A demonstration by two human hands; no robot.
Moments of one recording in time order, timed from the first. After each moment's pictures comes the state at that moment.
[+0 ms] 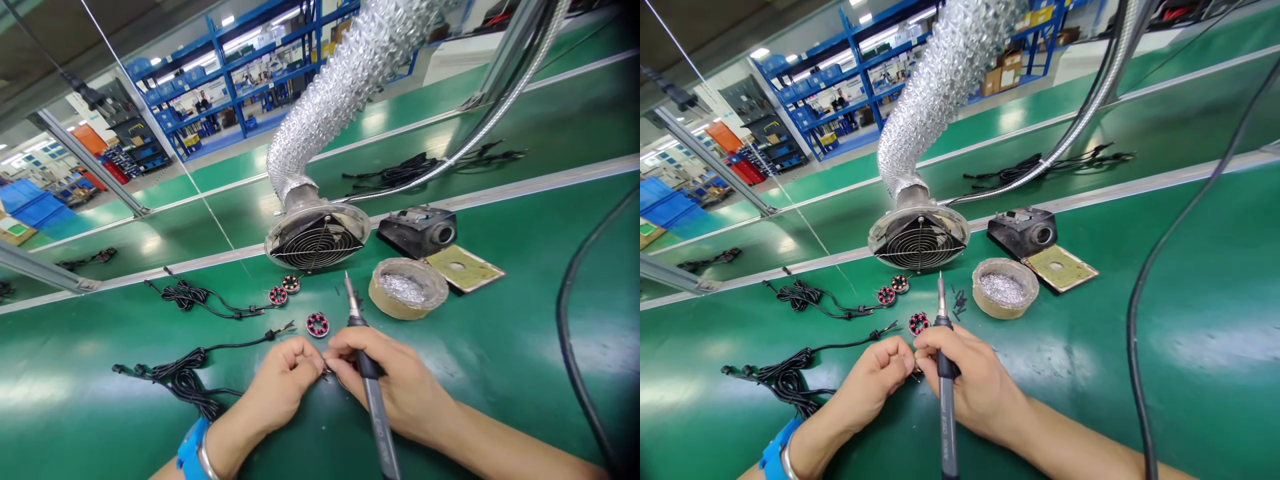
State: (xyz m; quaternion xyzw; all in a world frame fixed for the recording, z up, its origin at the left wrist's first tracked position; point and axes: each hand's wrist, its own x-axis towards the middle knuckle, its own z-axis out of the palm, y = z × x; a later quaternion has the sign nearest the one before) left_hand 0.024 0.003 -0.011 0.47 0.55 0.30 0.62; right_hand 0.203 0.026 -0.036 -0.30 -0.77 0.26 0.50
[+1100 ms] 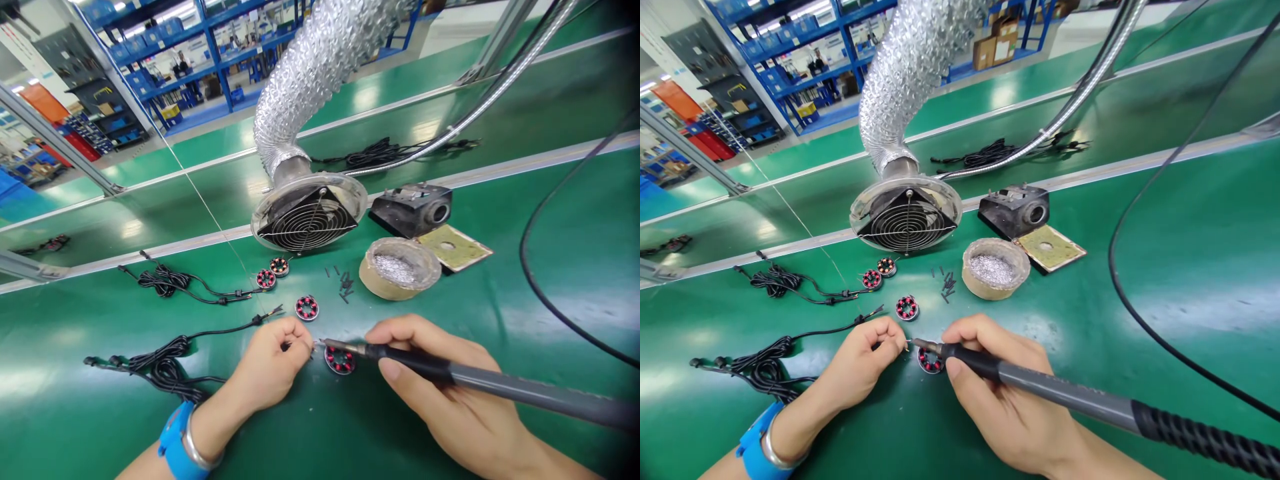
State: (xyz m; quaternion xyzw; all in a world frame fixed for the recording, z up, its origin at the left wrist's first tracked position) left_hand 0.025 0.011 -0.017 0.54 0.58 0.25 0.56; right_hand 0.241 0.002 -0.015 -0.42 -0.74 0.30 0.43
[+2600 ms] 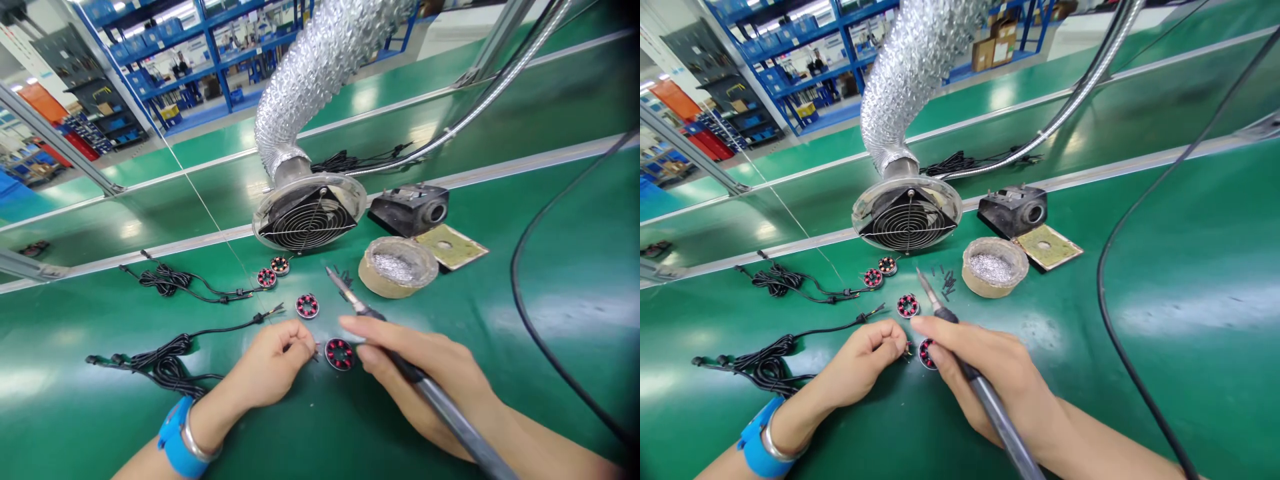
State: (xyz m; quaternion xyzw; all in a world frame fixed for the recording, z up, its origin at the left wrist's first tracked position) left_hand 0.019 0.012 -0.013 0.57 0.54 0.21 0.58; right_hand 0.231 0.006 -0.021 -0.34 -0.78 0.25 0.46
